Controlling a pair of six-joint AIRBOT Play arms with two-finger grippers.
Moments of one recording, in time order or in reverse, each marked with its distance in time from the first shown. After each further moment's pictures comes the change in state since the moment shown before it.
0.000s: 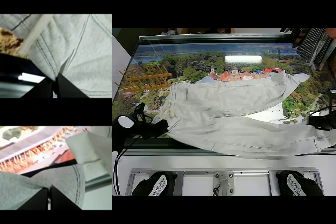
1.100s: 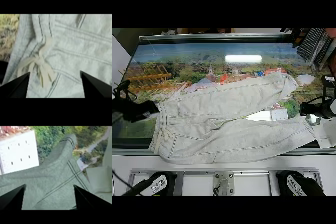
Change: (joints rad) left arm 0.012 -0.305 0.545 0.076 -0.196 -0.019; right arm 0.104 -0.021 0.056 0.036 -0.156 0.082
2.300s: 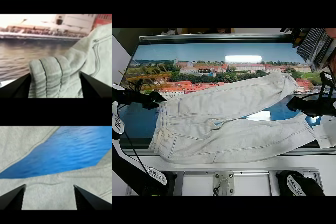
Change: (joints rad) left arm 0.161 -0.790 0.487 -0.430 -0.016 0.406; right arm 0.001 0.014 0.014 0.369 0.027 0.000
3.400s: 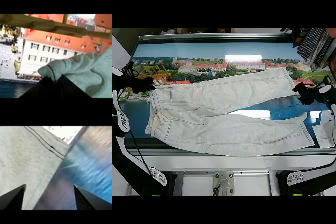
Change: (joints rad) left arm -0.075 -0.010 0.296 0.233 0.129 -0.249; right arm -0.190 -0.783 0.336 0.232 -0.504 0.157
